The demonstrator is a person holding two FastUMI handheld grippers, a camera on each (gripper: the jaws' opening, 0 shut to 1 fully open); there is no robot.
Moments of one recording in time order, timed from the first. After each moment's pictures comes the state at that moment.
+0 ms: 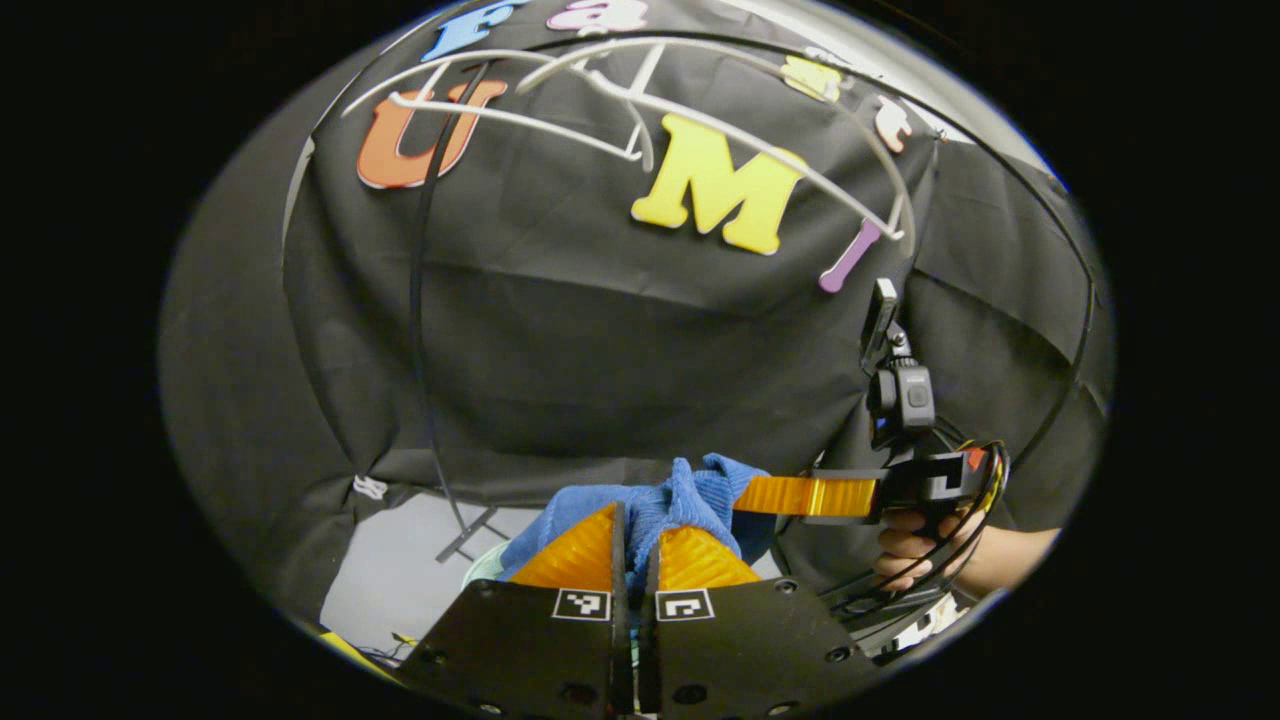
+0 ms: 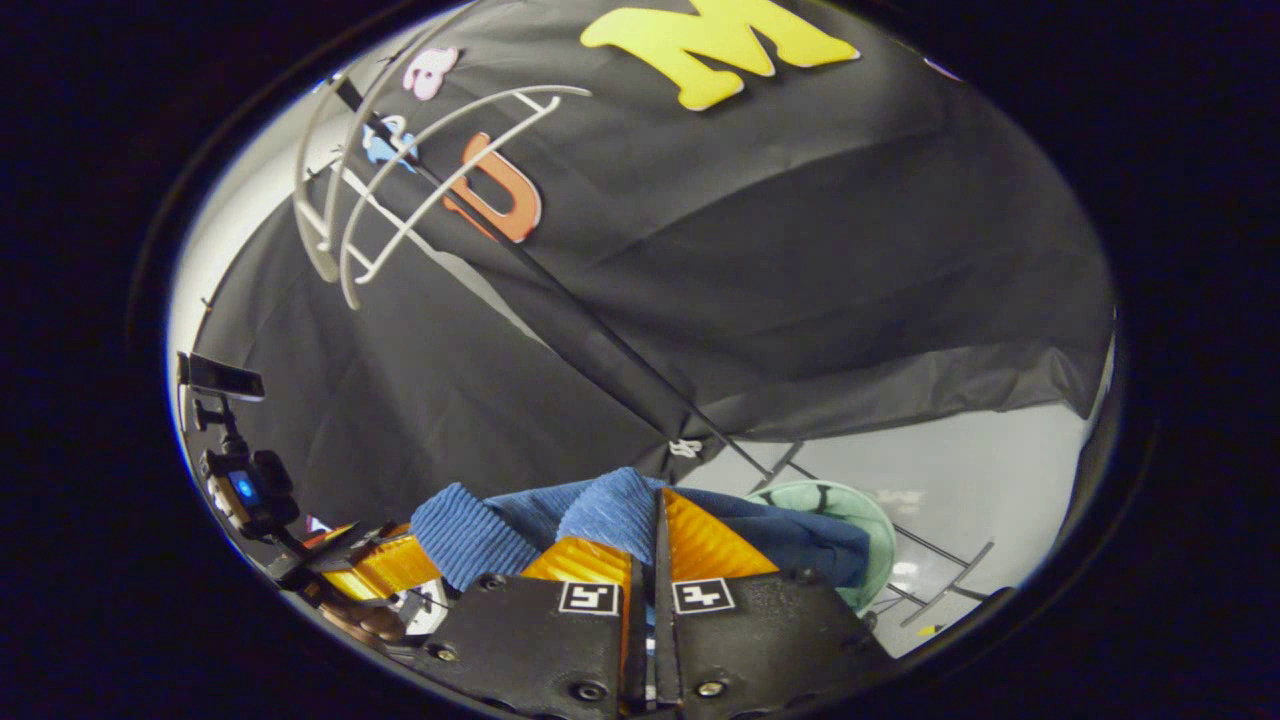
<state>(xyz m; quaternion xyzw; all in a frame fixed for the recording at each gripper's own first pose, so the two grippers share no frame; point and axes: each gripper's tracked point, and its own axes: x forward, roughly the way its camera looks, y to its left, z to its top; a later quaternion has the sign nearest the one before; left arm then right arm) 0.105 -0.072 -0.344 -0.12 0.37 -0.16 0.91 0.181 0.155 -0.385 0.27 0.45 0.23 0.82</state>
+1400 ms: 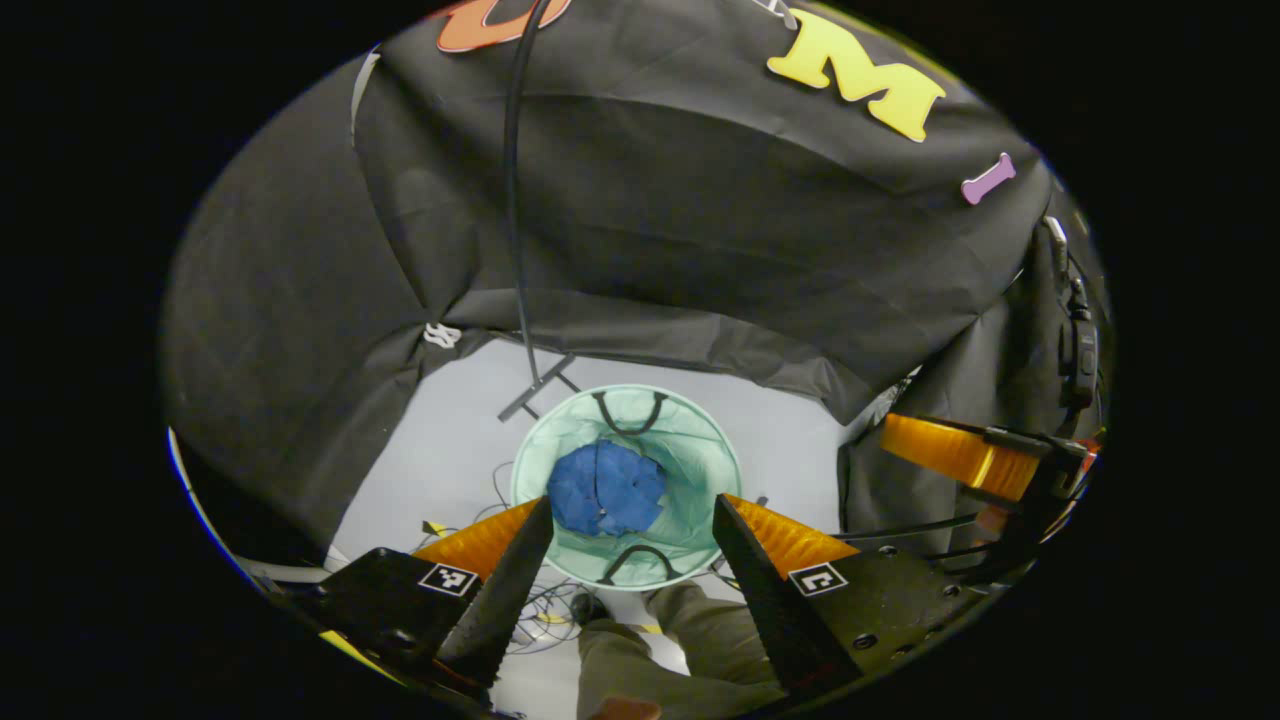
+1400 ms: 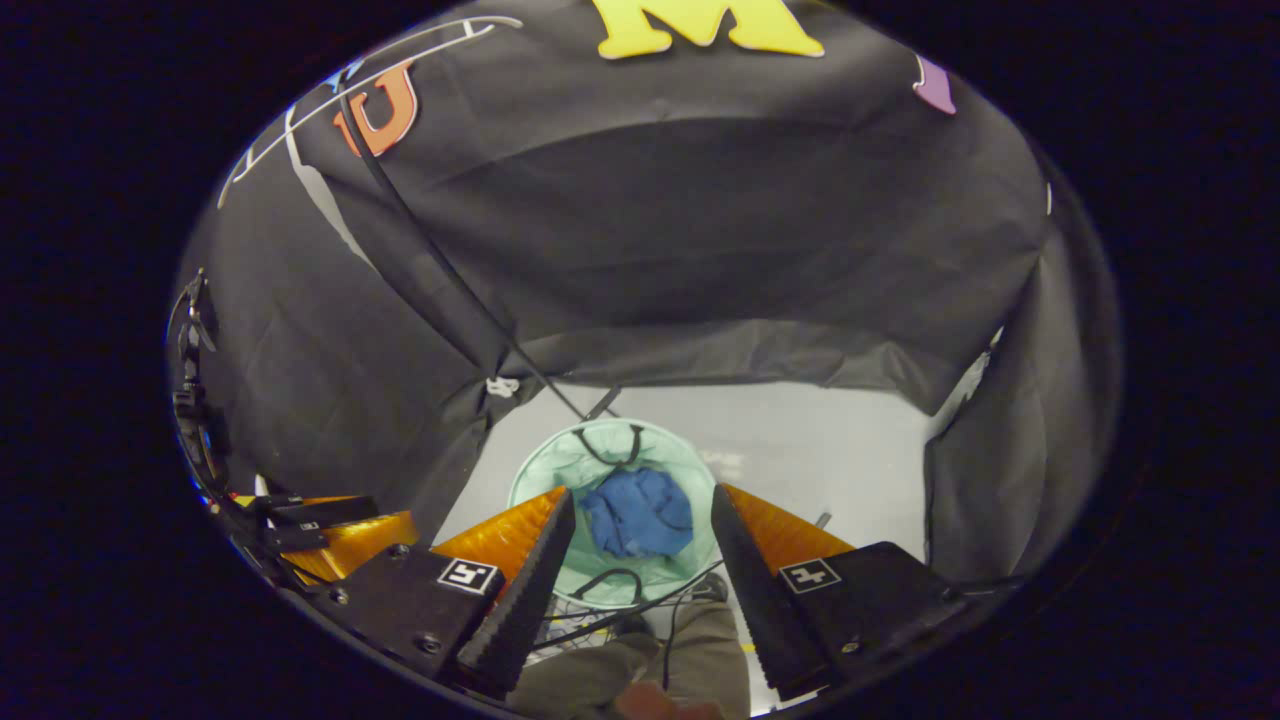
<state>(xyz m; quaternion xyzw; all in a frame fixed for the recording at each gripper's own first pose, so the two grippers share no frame) 0.057 -0.032 -0.410 -0.10 0.56 -0.04 0.82 0.136 0.075 -0.442 0.09 0.51 0.04 0.85</state>
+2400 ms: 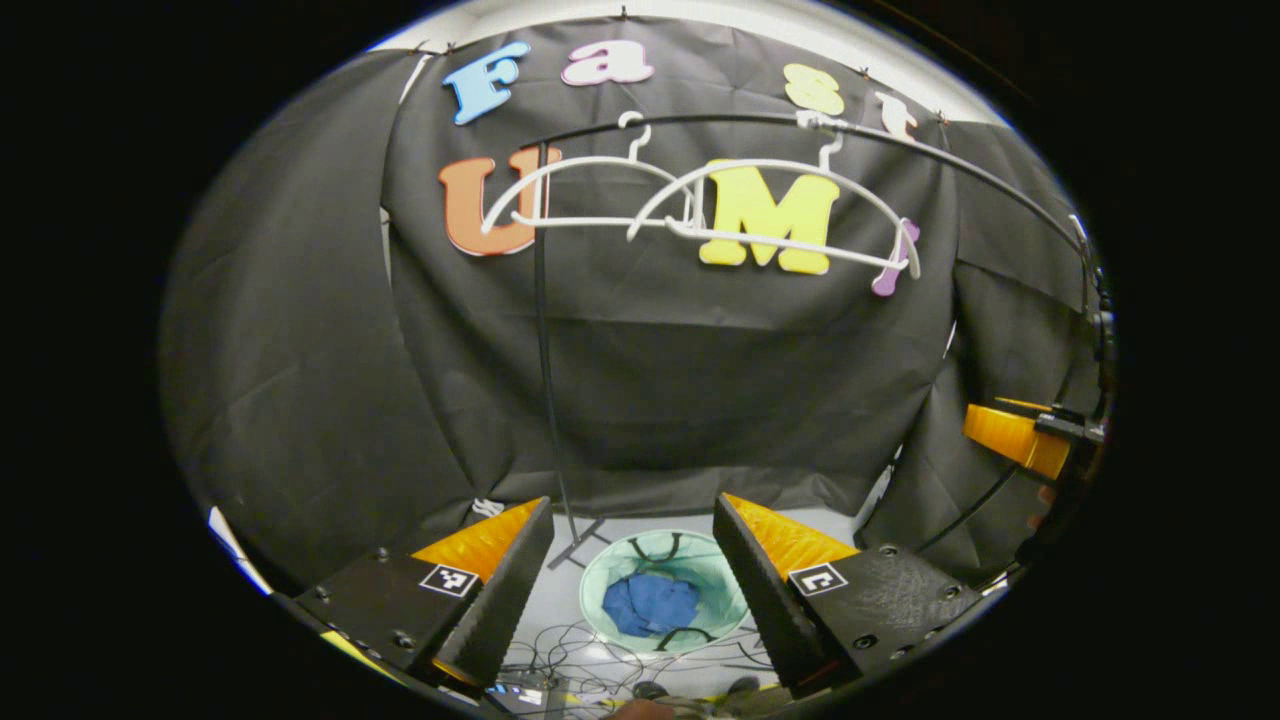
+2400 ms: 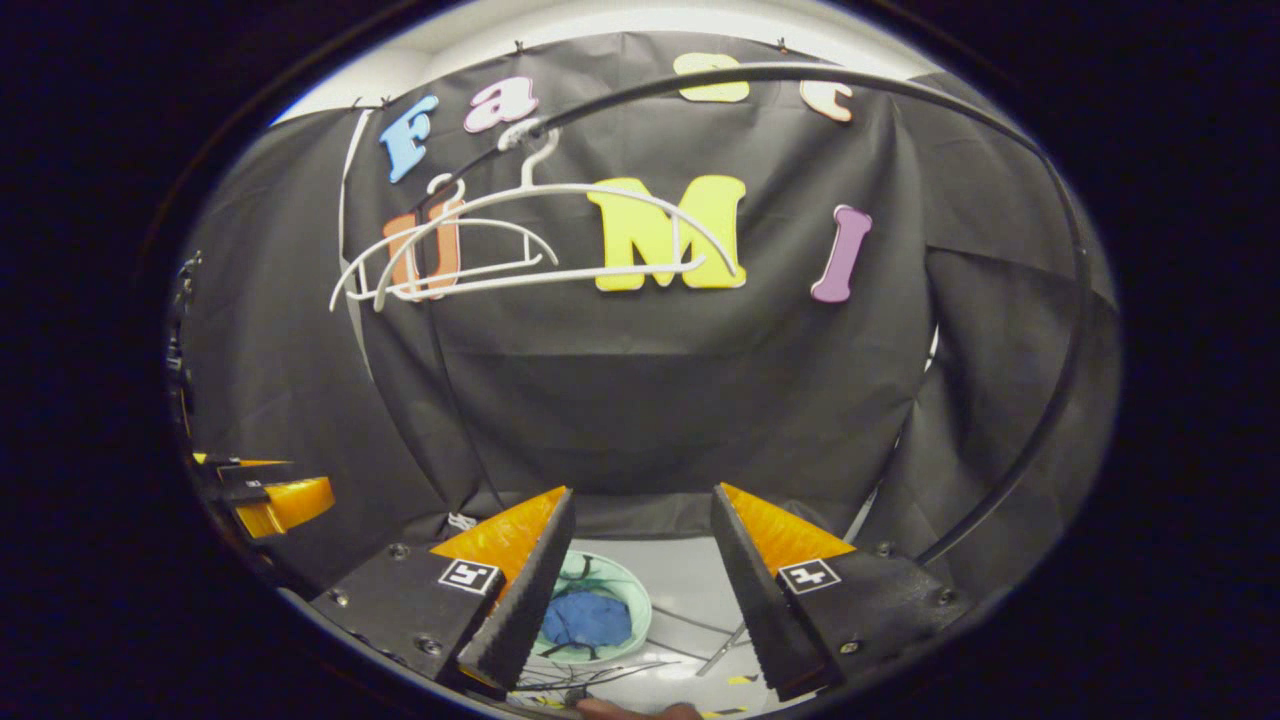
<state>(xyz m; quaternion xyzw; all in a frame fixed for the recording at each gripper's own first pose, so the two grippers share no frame) 0.061 -0.010 -0.172 -0.04 0.31 -0.06 0.95 0.057 0.048 -0.193 0.03 0.26 -0.03 0.97</state>
